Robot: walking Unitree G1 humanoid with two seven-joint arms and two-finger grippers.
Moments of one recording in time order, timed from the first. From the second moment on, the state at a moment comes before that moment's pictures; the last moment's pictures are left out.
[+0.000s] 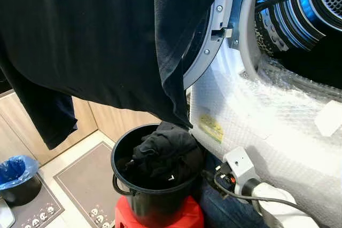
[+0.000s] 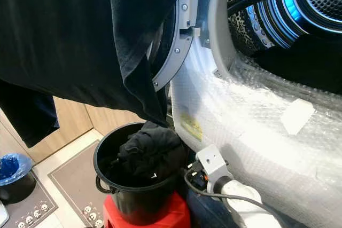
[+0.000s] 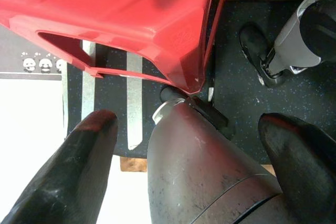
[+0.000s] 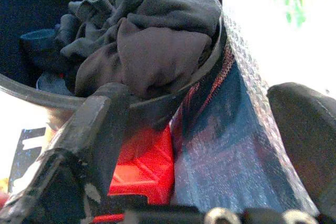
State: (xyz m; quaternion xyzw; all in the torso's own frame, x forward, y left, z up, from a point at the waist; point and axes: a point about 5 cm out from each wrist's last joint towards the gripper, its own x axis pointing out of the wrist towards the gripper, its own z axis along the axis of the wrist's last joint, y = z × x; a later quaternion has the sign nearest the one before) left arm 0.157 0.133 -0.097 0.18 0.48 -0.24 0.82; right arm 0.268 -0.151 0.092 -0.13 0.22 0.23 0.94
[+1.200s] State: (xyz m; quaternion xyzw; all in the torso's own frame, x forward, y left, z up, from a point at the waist) left arm 0.155 0.134 -0.098 0.18 0.49 -0.24 0.82; right arm 0.286 -0.048 0.078 -0.14 0.15 0.23 0.95
